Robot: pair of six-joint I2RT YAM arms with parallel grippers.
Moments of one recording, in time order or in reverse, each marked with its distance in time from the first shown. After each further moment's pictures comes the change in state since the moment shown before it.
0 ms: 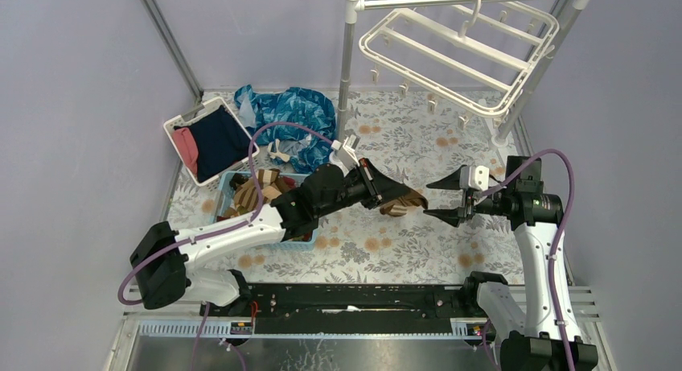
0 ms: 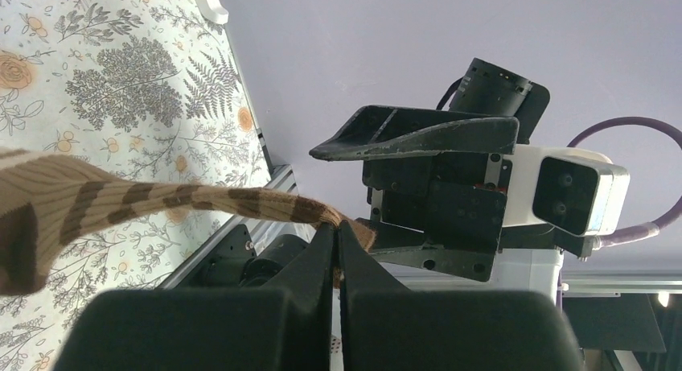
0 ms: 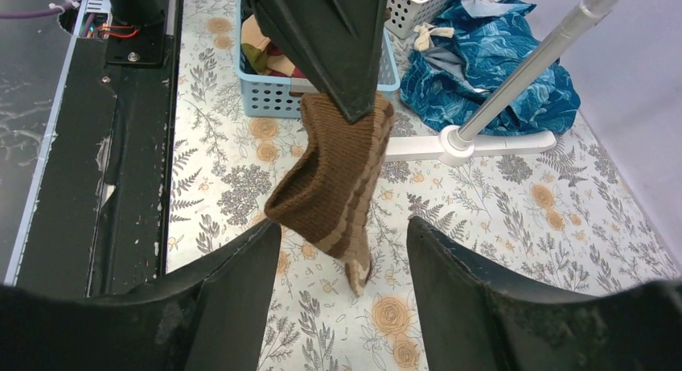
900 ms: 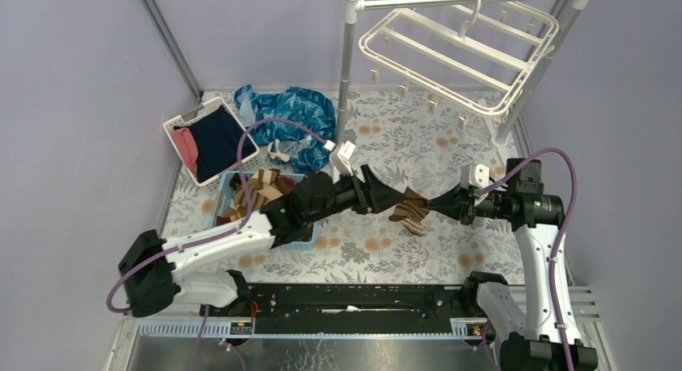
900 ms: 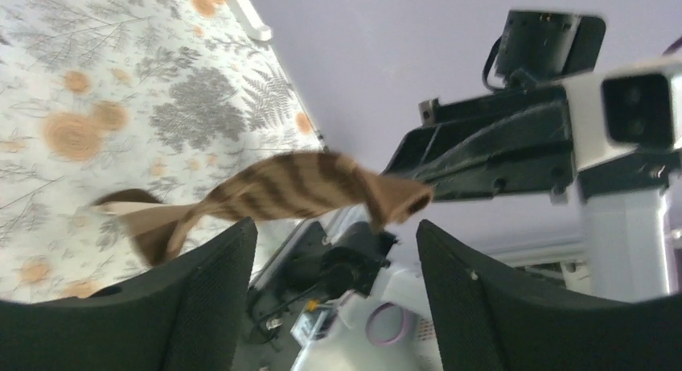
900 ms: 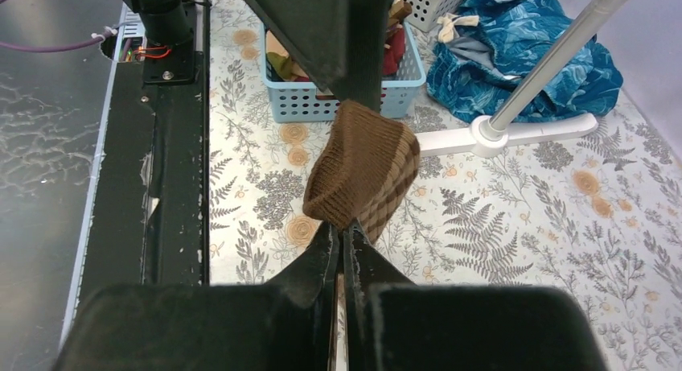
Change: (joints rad) left arm 0.000 -0.044 -0.052 0.004 -0.003 0.199; right arm 0.000 -0.007 0.011 -0.038 -0.004 0.086
